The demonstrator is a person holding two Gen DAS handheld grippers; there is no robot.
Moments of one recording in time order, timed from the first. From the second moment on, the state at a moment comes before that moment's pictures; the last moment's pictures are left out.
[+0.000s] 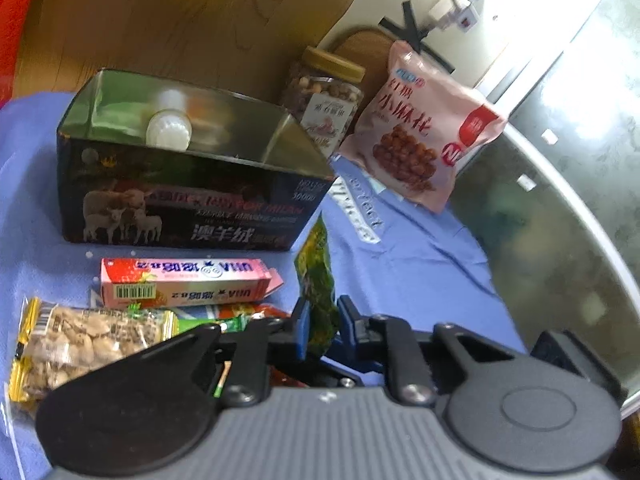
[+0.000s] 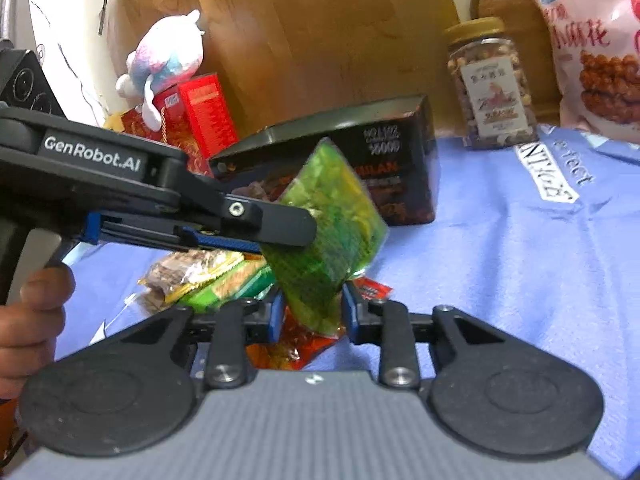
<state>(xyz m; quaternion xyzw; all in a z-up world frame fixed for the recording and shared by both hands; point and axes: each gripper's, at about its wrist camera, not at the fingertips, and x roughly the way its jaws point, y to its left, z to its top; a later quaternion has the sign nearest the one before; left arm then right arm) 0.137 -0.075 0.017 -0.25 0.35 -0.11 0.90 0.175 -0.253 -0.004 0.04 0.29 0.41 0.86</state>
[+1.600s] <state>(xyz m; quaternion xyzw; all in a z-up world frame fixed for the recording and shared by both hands) 0.125 0.000 0.029 -0.25 0.33 0.00 0.91 0.199 -0.222 0.013 0.08 0.30 0.39 0.87</state>
